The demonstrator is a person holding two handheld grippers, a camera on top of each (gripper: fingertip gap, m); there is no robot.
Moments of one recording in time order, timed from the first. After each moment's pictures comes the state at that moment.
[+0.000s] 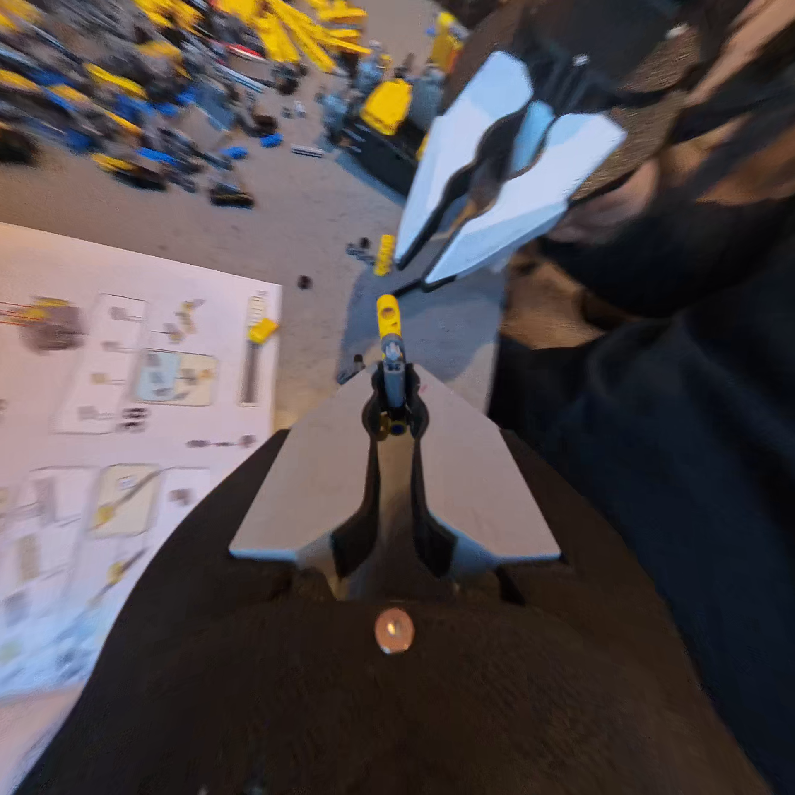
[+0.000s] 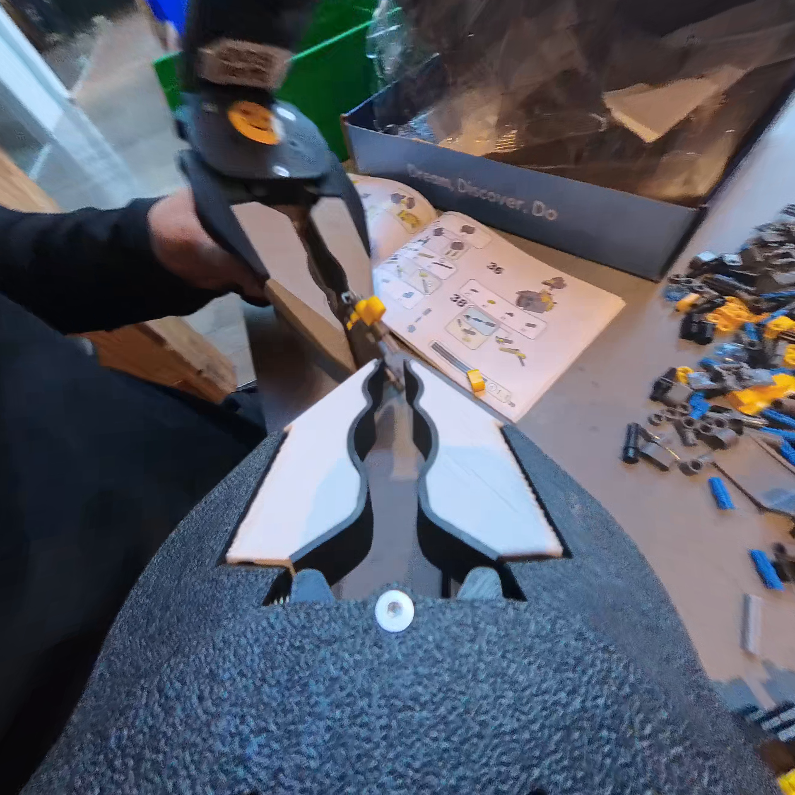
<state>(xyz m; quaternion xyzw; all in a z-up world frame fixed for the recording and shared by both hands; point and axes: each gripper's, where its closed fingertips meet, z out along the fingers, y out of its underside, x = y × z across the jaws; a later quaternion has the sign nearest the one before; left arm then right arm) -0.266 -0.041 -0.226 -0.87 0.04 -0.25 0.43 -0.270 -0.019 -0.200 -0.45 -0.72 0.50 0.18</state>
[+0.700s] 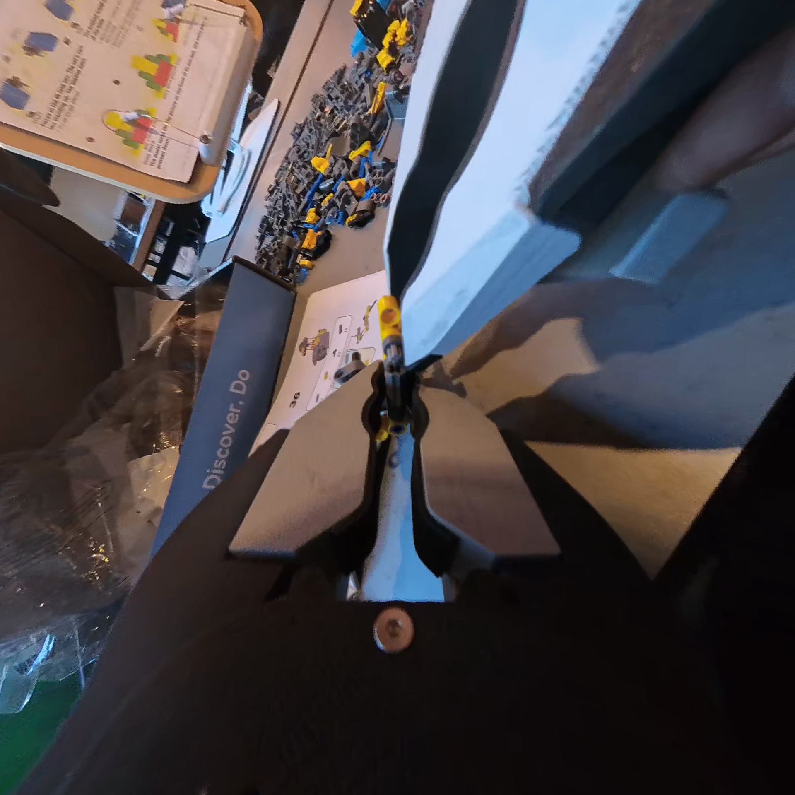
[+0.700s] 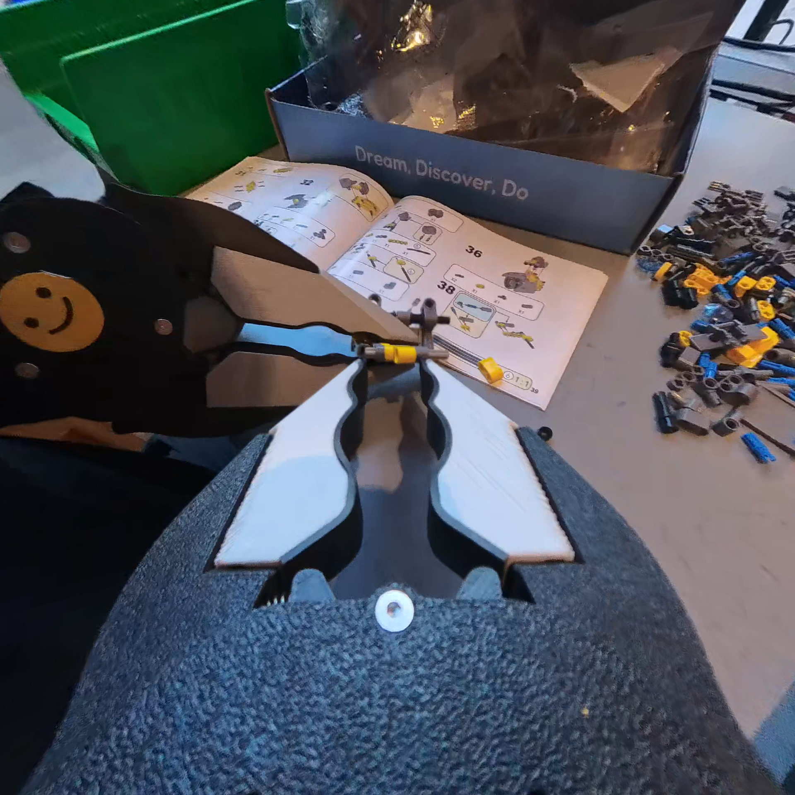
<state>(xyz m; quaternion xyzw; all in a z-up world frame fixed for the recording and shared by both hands) -0.302 -0.036 -0.252 -0.84 0.15 0.33 0.40 -0.280 -0.043 -0.228 -0.51 -0.68 0.44 0.28</state>
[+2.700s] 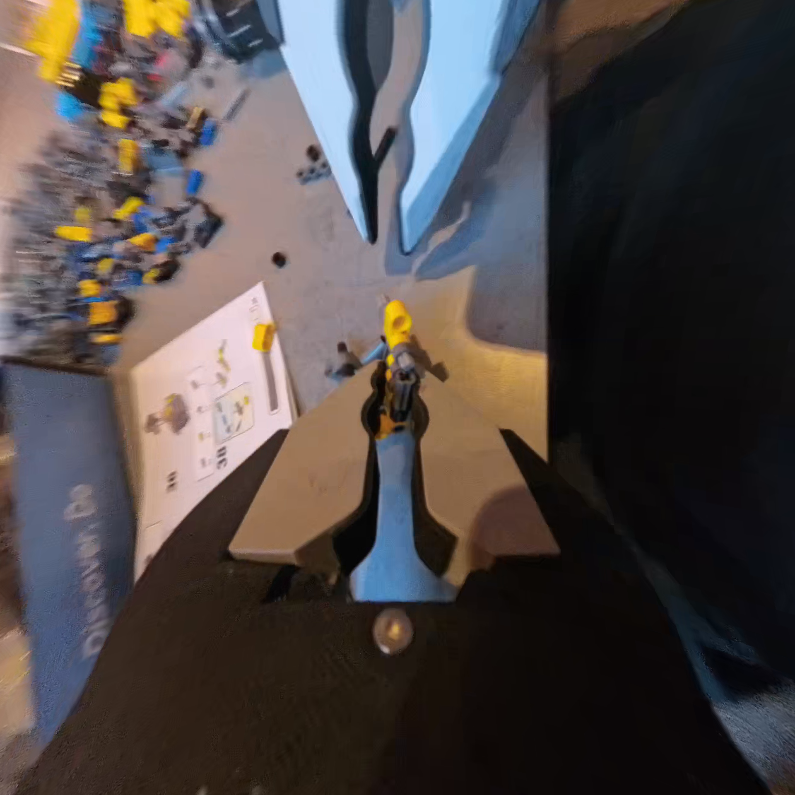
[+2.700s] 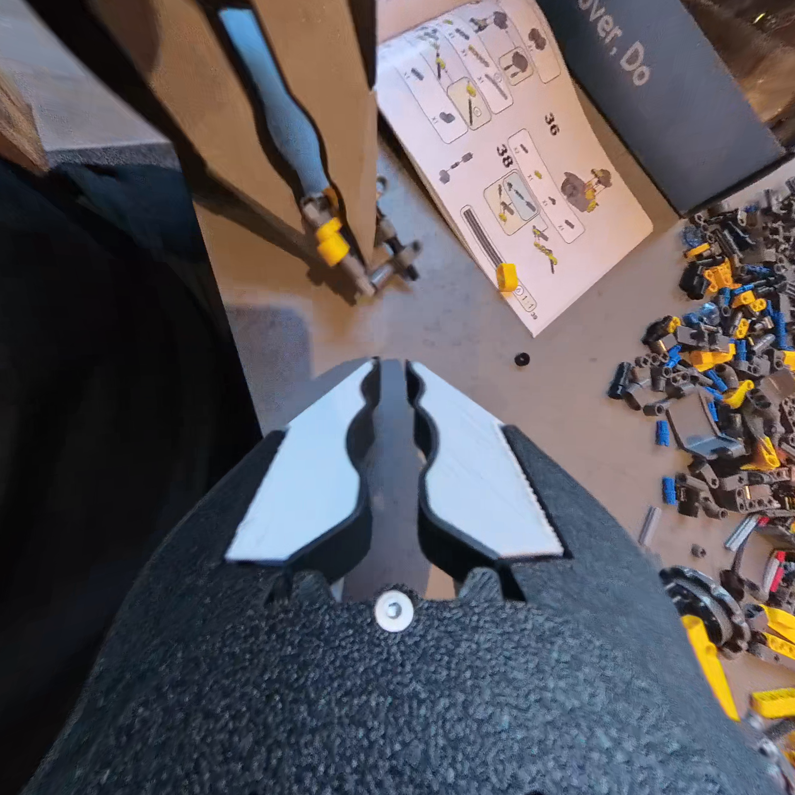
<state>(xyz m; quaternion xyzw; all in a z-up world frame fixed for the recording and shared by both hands) -0.257 -0.060 -0.268 -0.87 0.34 0.07 0.36 -0.233 -0.021 -0.258 -0.39 -0.85 0.25 0.25</state>
